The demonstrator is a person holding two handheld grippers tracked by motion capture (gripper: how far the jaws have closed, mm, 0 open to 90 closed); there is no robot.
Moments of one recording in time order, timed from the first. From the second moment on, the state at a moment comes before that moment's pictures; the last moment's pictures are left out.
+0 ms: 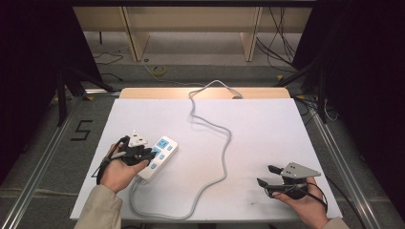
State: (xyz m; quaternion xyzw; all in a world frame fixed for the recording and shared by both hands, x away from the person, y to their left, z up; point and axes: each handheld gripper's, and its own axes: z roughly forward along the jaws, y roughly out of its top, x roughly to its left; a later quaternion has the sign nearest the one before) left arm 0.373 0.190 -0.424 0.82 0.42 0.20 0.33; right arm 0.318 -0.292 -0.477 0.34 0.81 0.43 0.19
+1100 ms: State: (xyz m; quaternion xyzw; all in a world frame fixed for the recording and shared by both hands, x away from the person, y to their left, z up) left arm 0.362 0.214 -0.438 0.79 0.41 0.22 0.40; right arm 0.317 -0.293 -0.477 0.34 0.81 0.44 0.19
